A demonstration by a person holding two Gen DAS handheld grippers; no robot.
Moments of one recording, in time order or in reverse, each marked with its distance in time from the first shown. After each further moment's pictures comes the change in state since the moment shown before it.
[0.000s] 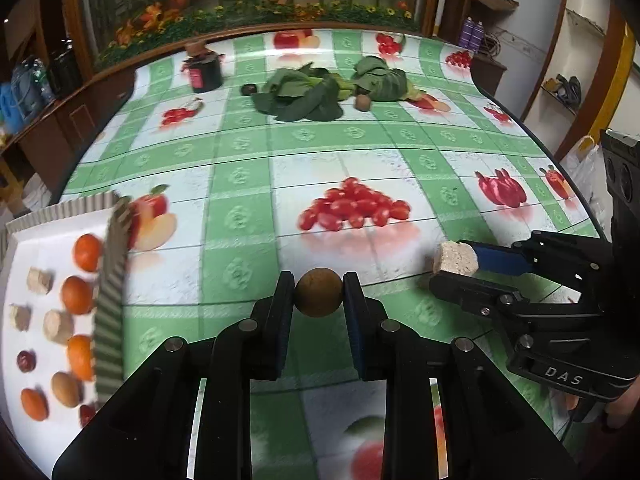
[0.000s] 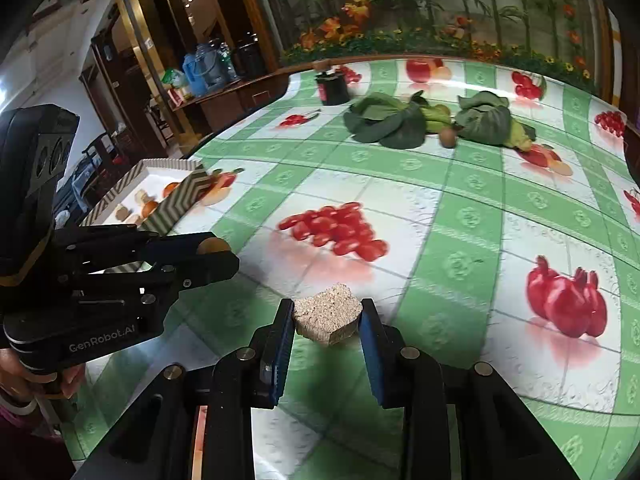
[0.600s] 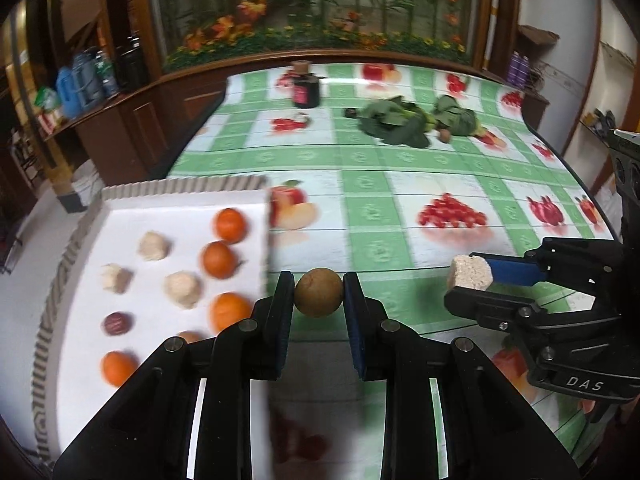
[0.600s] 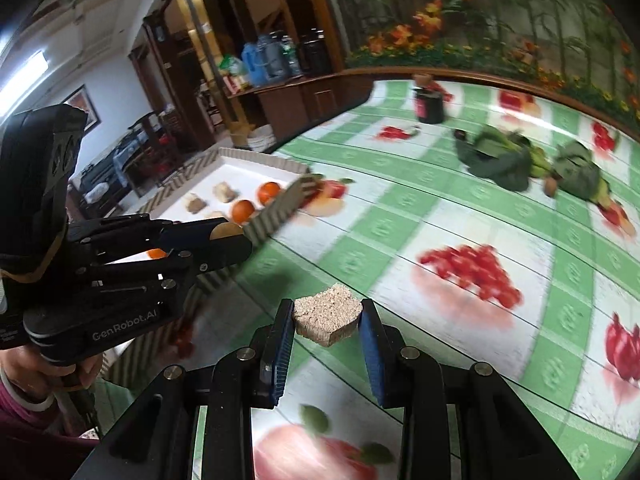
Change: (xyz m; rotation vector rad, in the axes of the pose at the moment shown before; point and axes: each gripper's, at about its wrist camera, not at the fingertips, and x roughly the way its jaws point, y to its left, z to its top) left arm -0.064 0.082 -0.035 -0.105 -0.091 0.159; right arm 0.014 0.093 0.023 -0.137 -0.003 0.139
